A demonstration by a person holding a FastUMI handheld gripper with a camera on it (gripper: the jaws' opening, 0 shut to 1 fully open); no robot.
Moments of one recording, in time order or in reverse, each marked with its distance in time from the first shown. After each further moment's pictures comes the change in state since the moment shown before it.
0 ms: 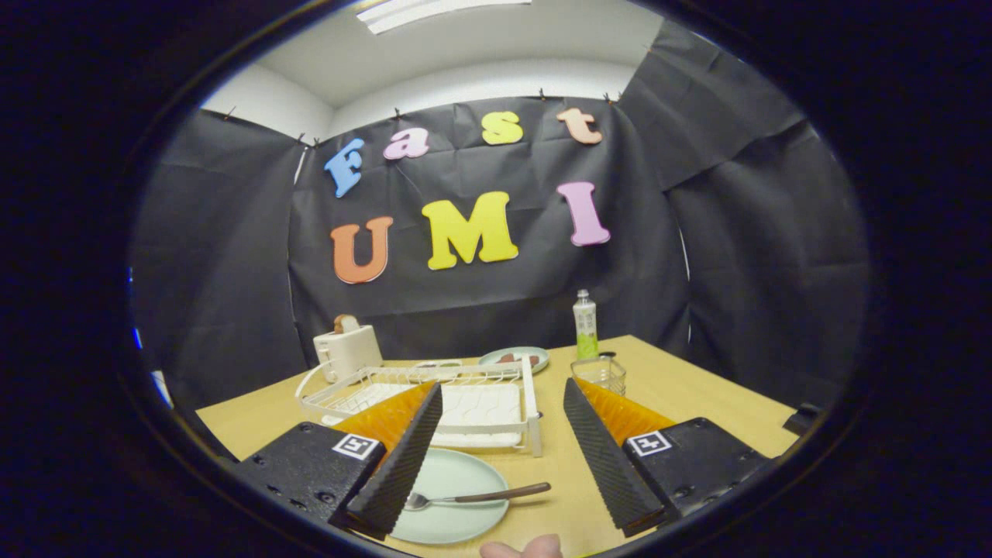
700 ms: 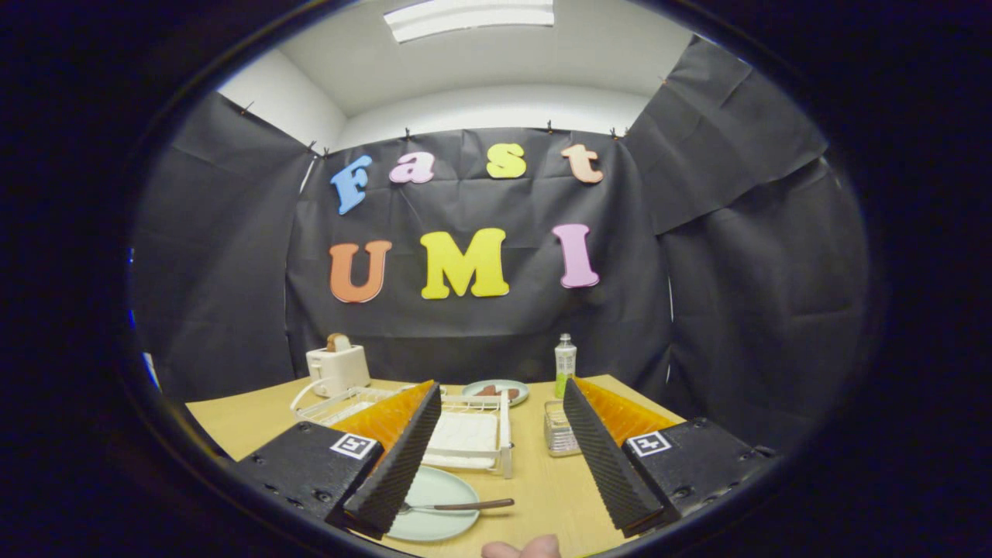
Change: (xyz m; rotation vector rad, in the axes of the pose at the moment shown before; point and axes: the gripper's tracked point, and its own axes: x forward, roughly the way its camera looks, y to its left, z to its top) arm -0.032 -0.016 0.051 -0.045 -0.078 -0.040
